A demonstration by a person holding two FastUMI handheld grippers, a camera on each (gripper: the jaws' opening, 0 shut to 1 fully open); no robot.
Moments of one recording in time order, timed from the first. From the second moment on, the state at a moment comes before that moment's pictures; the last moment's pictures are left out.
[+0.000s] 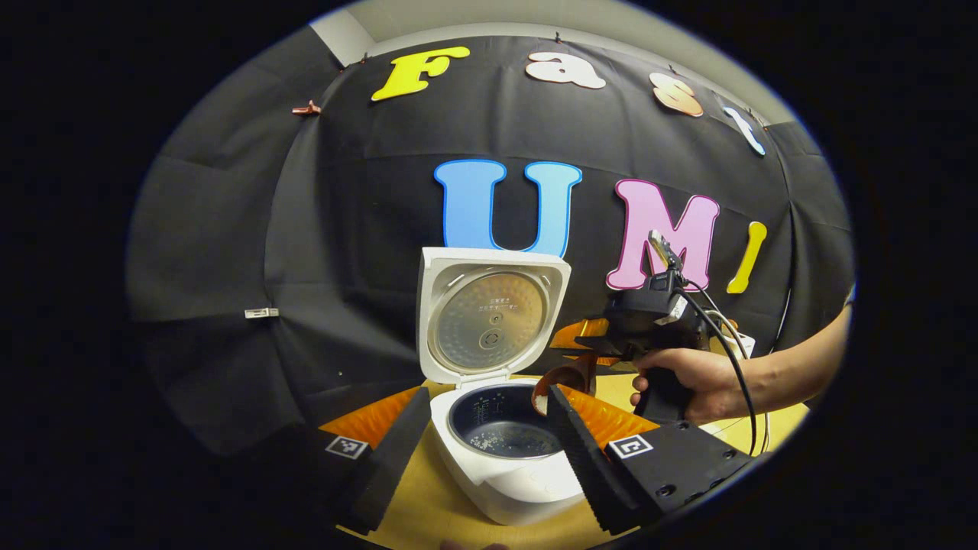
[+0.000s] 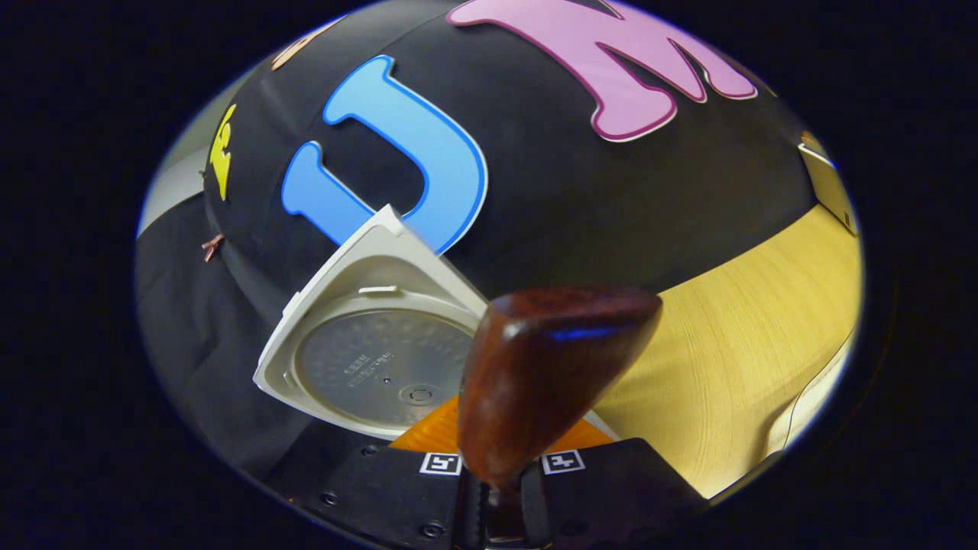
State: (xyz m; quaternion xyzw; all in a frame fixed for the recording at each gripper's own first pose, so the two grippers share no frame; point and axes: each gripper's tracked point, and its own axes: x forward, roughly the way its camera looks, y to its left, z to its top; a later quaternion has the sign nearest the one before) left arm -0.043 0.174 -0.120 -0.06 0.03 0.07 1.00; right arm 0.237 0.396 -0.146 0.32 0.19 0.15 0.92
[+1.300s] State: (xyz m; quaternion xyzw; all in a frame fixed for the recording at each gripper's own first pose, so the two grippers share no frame) left arm -0.041 0.183 -0.126 -0.07 0.04 0.08 0.99; right arm 0.169 0.525 -0.144 -0.30 0.00 0.39 0.87
